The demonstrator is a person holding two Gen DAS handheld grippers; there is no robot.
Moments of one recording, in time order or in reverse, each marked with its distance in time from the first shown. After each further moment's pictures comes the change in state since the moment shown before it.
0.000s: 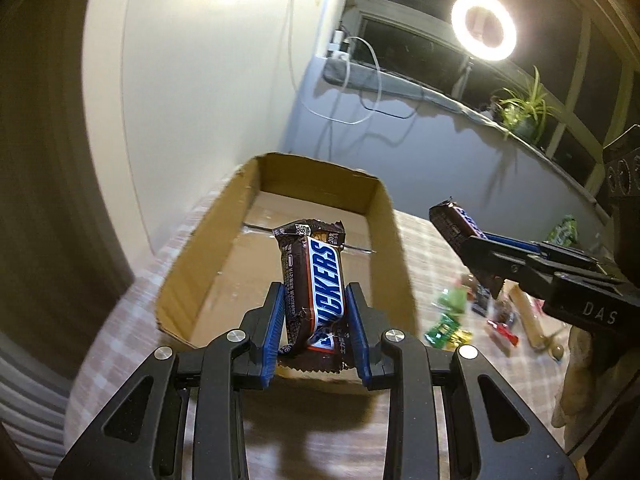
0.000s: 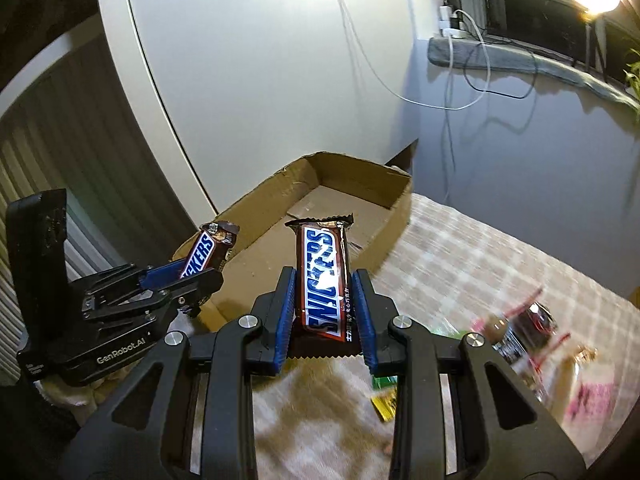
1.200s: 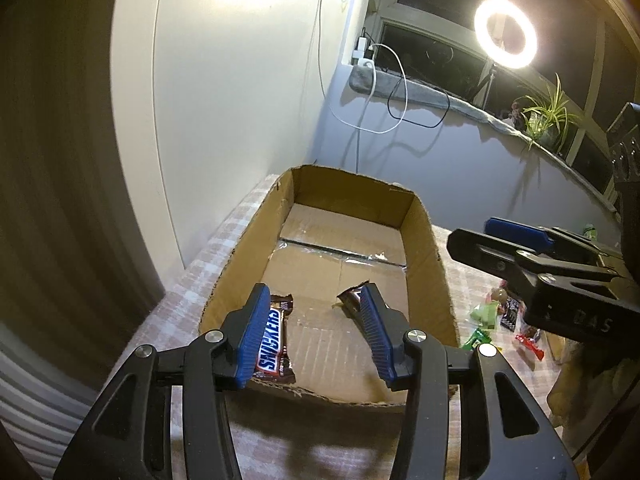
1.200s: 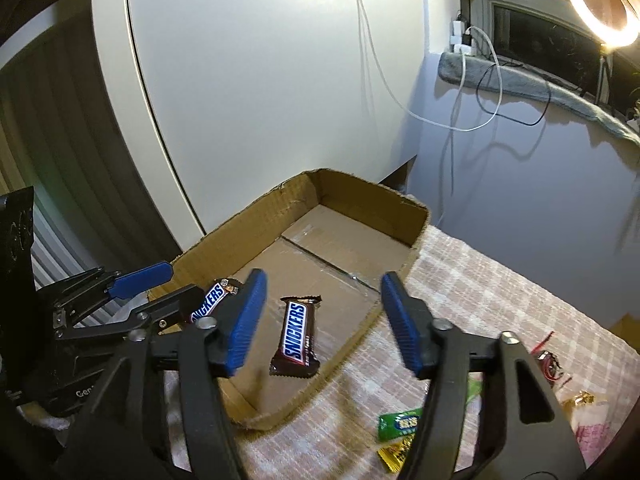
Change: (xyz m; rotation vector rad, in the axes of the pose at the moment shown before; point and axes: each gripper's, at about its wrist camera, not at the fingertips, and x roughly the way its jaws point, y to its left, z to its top) left arm -0.005 0.014 0.009 -0.010 -0.027 0.070; right arm 0.031 0.020 0.024 -0.064 -0.027 -0.080
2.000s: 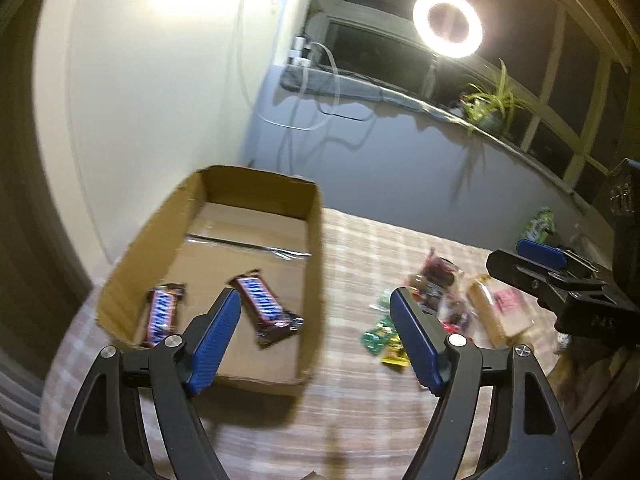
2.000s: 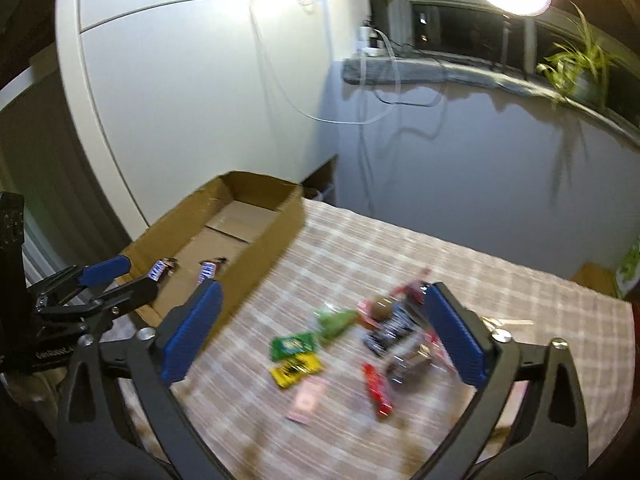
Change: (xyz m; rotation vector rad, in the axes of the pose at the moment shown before) left arm -0.010 -0.074 -0.012 0.066 0.009 -0.159; right arm -0.096 -0.091 -0.057 0.156 -0.048 -0.148
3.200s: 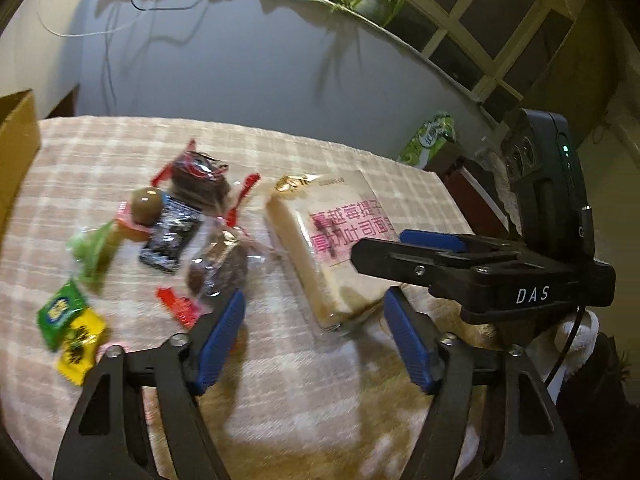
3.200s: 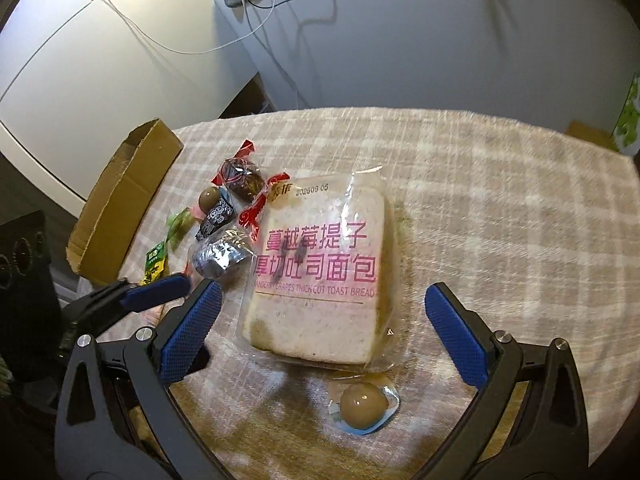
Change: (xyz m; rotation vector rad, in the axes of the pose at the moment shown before) left arm 0.116 -0.178 -0.039 0.095 0.335 -0.408; right arm 0.016 -0.191 -0.072 0.299 0.319 0.066
